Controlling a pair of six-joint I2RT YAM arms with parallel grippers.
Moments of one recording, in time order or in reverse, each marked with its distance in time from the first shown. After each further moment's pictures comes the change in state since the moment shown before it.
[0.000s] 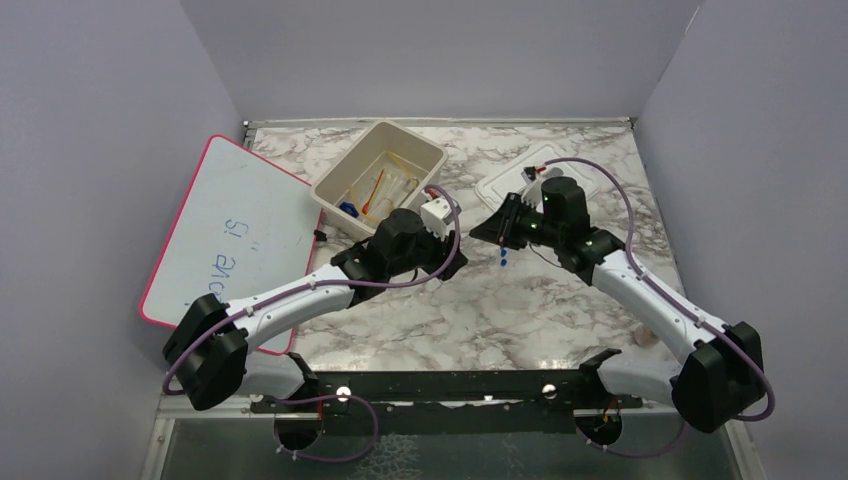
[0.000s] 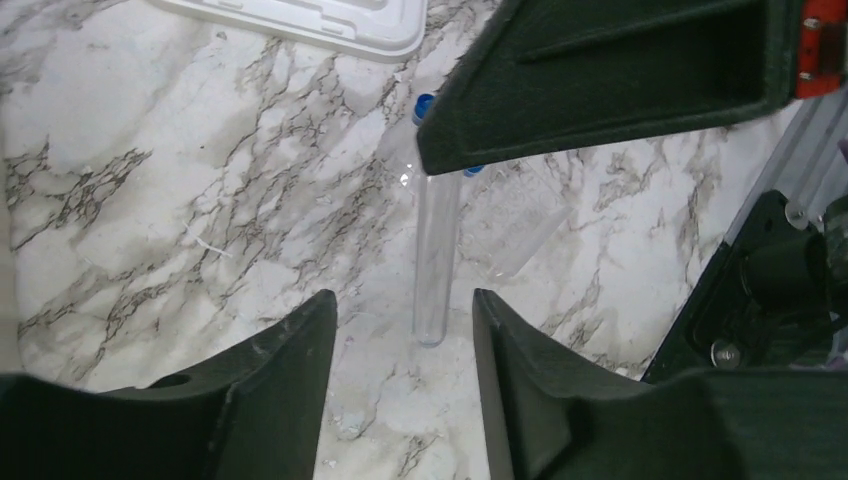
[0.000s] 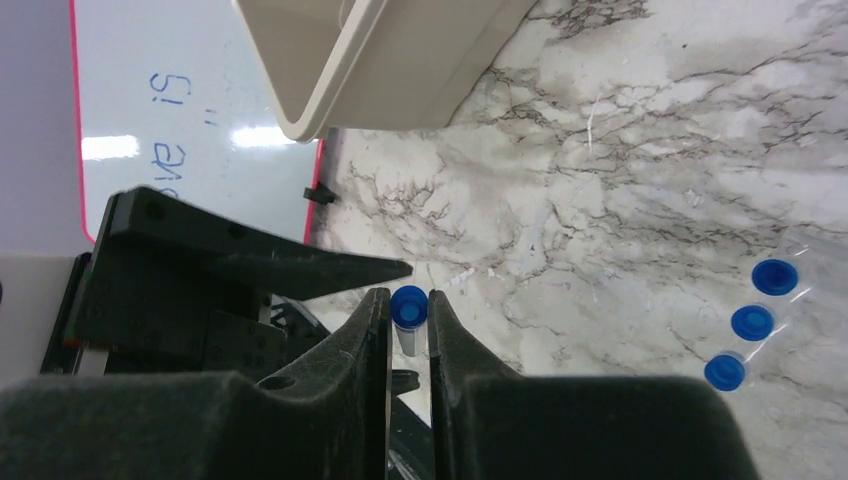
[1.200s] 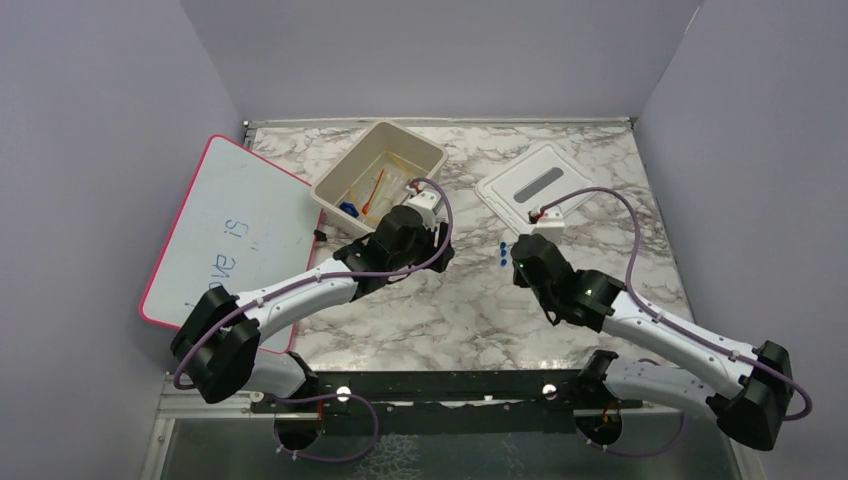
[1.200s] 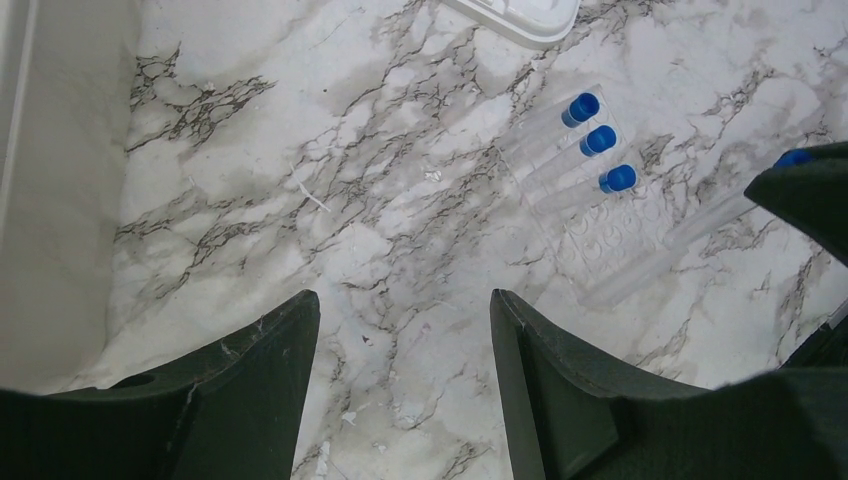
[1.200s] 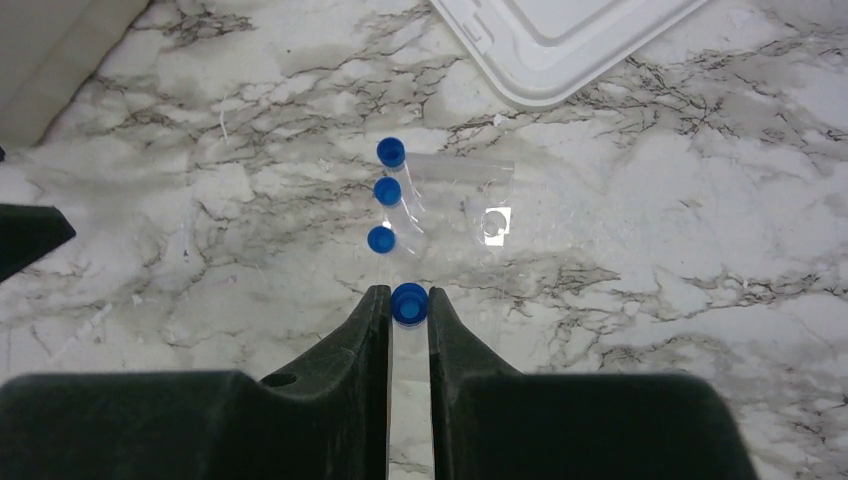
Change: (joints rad) left arm 0.048 0.050 0.000 -0.061 -0.195 -0.097; right arm 0.367 -0.228 -0.116 -0.325 1.012 -0.204
